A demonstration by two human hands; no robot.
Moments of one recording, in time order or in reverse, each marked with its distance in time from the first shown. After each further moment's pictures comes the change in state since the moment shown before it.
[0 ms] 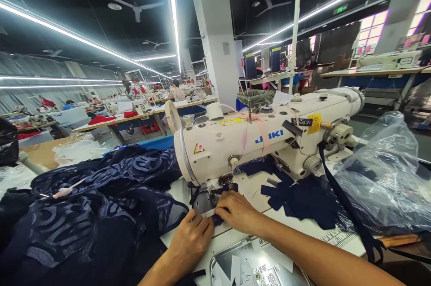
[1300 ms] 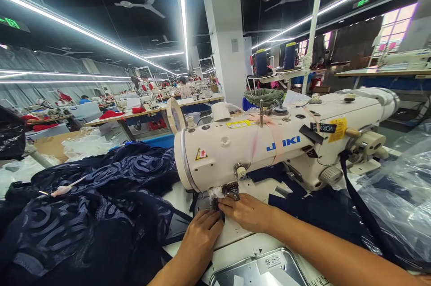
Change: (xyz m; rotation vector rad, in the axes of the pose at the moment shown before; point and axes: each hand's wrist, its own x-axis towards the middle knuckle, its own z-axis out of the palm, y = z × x) left_hand 0.010 0.009 0.026 -0.289 -0.002 -0.311; right_hand 0.009 0.037 -0.013 -0.569 -0.102 -0.565
